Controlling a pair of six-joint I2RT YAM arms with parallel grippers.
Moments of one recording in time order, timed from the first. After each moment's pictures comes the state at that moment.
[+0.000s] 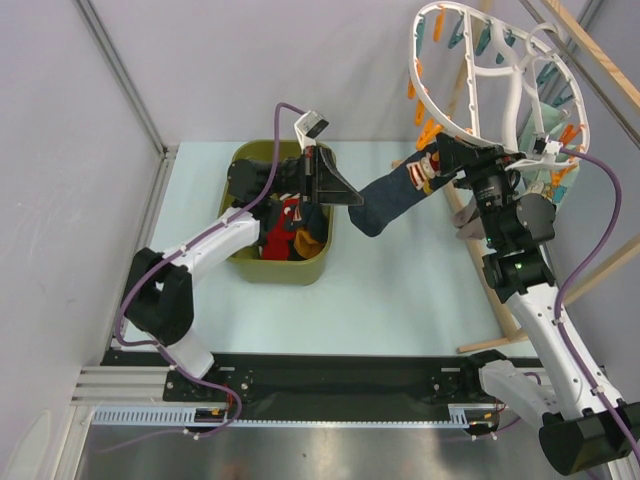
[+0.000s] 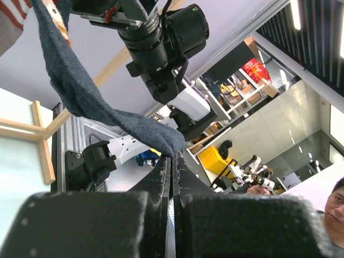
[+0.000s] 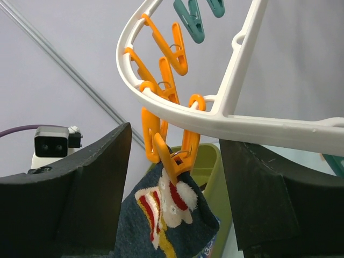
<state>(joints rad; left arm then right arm) -0.54 1.65 1.27 1.14 1.16 -1.62 0.25 0.92 0.96 0.35 0.03 0.66</state>
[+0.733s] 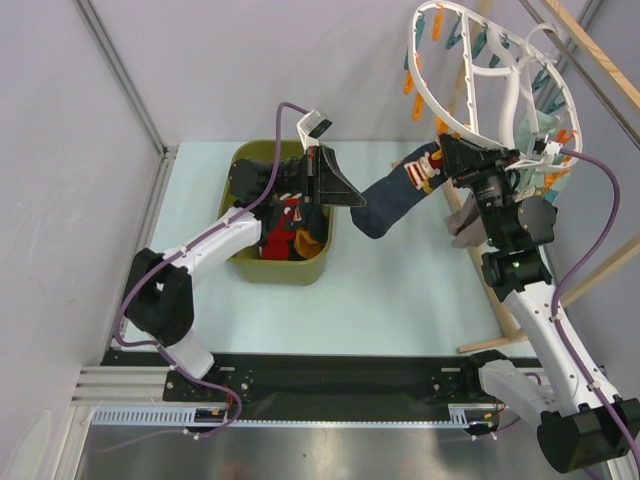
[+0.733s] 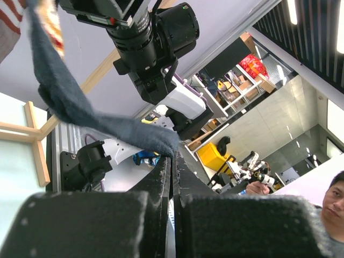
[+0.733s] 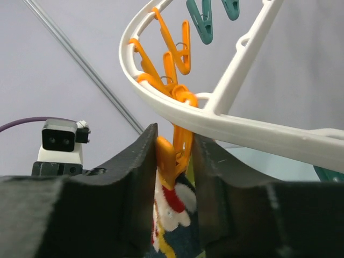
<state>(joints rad) -0.56 1.65 1.29 1.14 1.16 -1.62 0.24 0.94 0.94 0.45 -0.05 0.67</state>
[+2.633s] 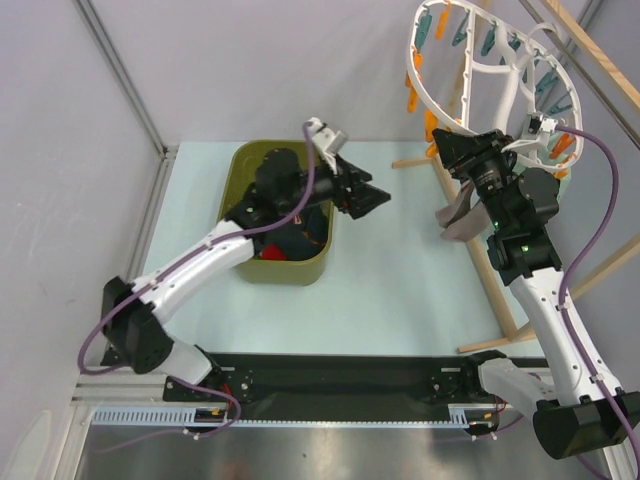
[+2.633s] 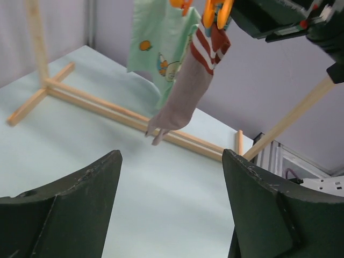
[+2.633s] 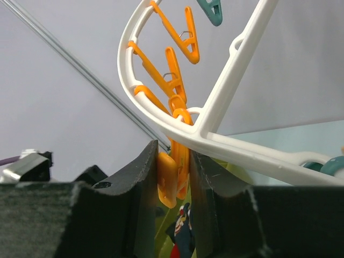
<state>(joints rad) -0.70 1.44 1.33 0.11 0.44 -0.32 0.22 1.01 1.11 0.18 -0.13 0.72</state>
